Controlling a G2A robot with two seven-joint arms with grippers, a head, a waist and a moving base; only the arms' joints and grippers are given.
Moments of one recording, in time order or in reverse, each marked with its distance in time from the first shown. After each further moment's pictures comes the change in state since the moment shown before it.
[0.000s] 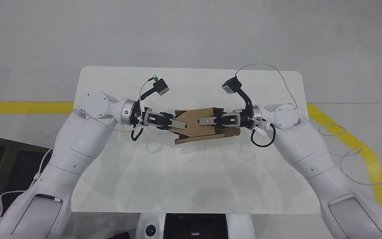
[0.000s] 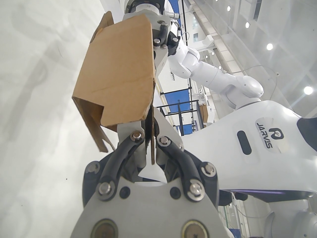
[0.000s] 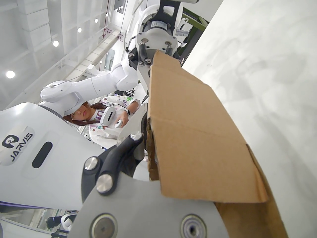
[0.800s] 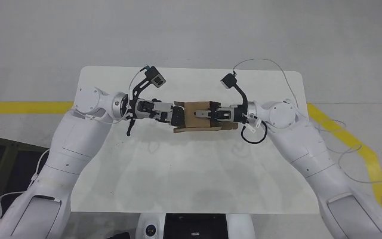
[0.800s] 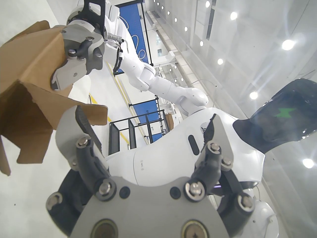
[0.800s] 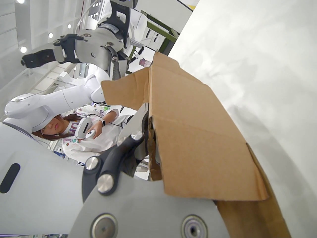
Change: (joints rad) left arm 0.010 -0.006 -0.054 -0.042 -0.234 0.146 0.001; right arm 0.015 -0.018 -0.008 -0.028 -0.231 0.036 -0.195
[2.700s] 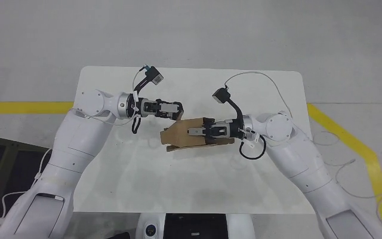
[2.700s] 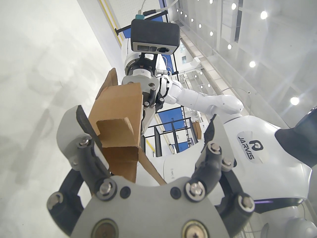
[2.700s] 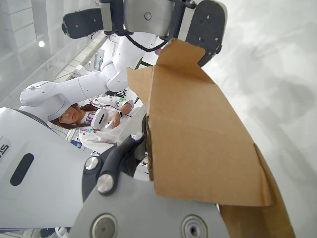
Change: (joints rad) left arm -0.009 -0.019 -0.002 0.066 0.180 -0.143 0.072; right arm -0.140 0.006 0.060 -0.188 0.027 0.085 0.081
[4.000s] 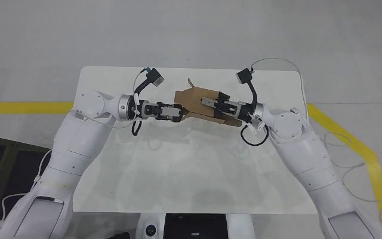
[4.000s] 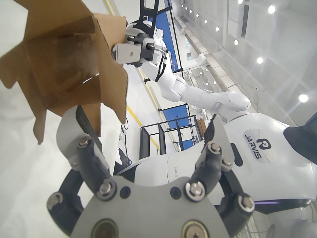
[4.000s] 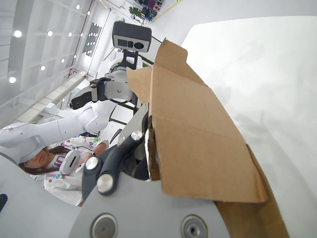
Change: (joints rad) left arm 0.027 0.005 -0.023 -0.050 0.049 0.006 0.009; right arm -0.030 0.004 0.128 0.011 -0.218 0.002 -0.320
